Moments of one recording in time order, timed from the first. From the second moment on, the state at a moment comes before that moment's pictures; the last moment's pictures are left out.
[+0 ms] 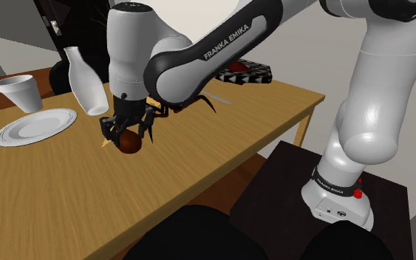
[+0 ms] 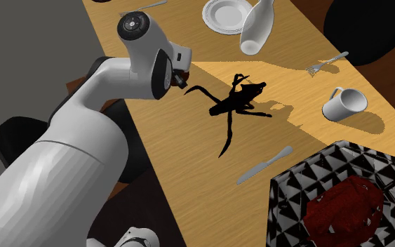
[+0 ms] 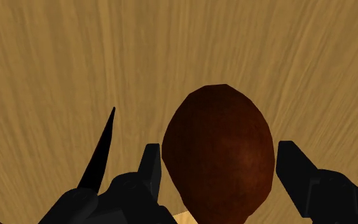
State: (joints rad) arm 0.19 0.10 0.50 -1.99 -0.21 2.40 0.90
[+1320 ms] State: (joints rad) arm 0.18 0.04 0.51 -1.79 -0.14 2.15 0.84
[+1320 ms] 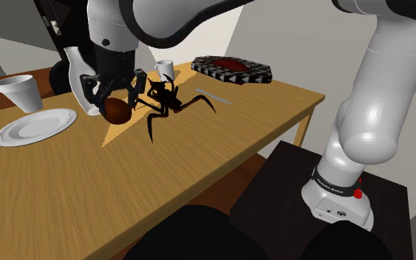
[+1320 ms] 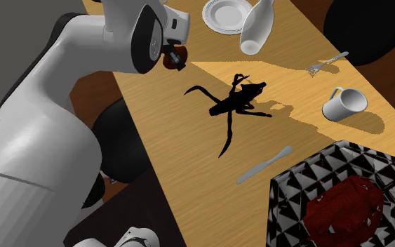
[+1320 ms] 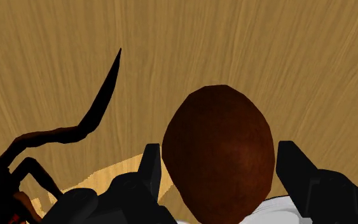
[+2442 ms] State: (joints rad) arm 0.12 0.02 0.45 -1.66 -0.07 2.01 0.69
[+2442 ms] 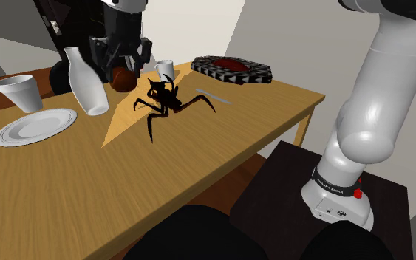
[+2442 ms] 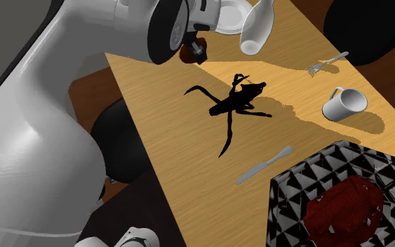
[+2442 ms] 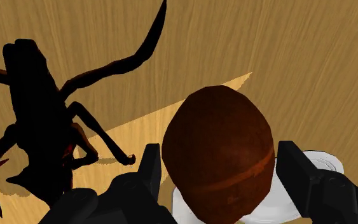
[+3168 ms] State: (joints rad) arm -0.01 0.06 0.34 -1.61 0.01 2.00 0.42
